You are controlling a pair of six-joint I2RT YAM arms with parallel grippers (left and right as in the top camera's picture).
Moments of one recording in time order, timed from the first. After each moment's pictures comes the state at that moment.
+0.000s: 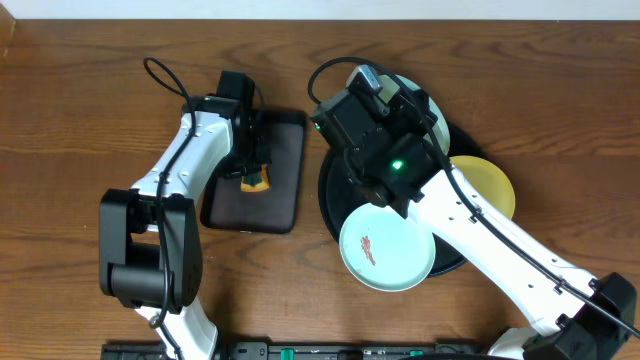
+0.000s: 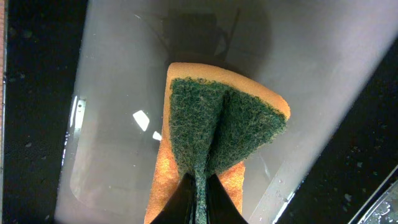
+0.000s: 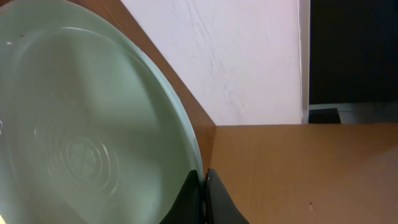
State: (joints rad) left arm -0.15 1.89 1.35 -0.92 0.05 -0.41; right arm 0.78 1.65 1.53 -0.82 1.12 -0.39
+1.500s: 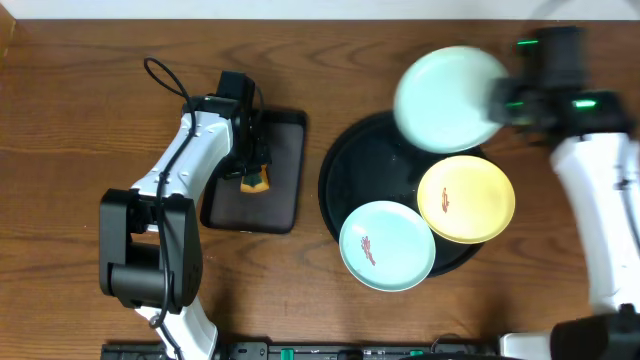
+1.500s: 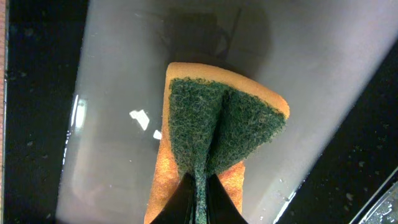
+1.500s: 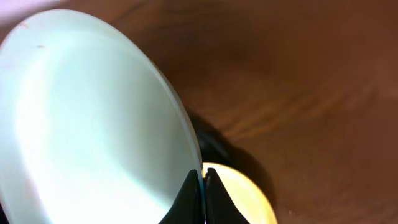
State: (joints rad) left arm -0.15 1.89 1.35 -0.92 0.05 -0.41; right arm -0.08 1.57 1.54 -0.93 -0.01 0.28
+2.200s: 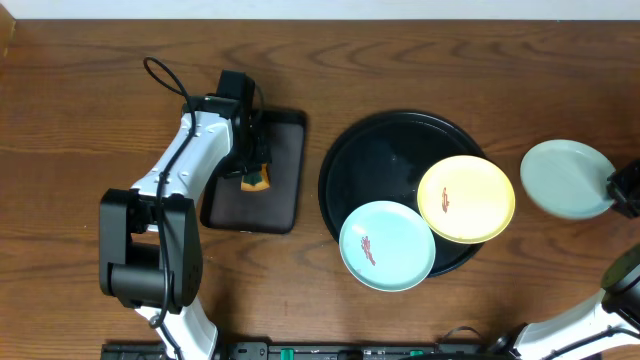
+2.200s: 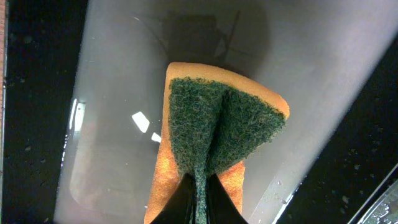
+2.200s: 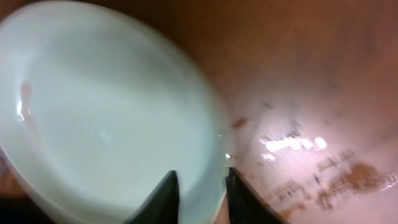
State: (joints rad) left arm -0.15 1.89 1.35 -0.91 0.05 -0.41; right arm -0.72 1.92 1.45 -0.98 -0.10 0.25
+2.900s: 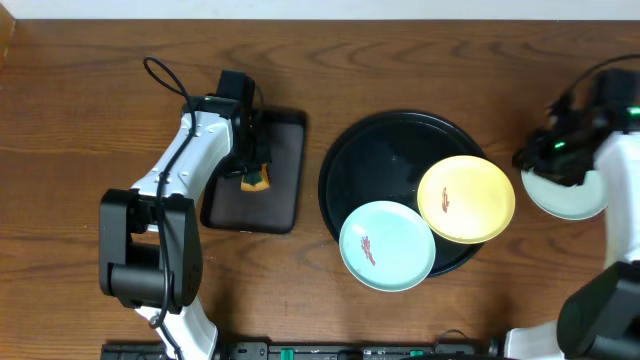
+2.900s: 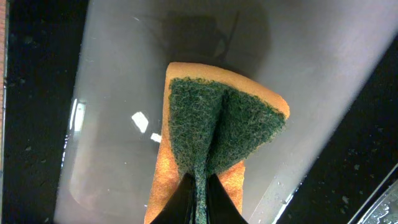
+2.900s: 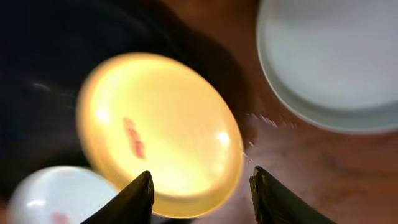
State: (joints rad) left arm -0.15 1.89 1.35 -0.91 0.05 -0.41; right arm -0.22 1.65 1.35 -1.13 -0.11 0.10
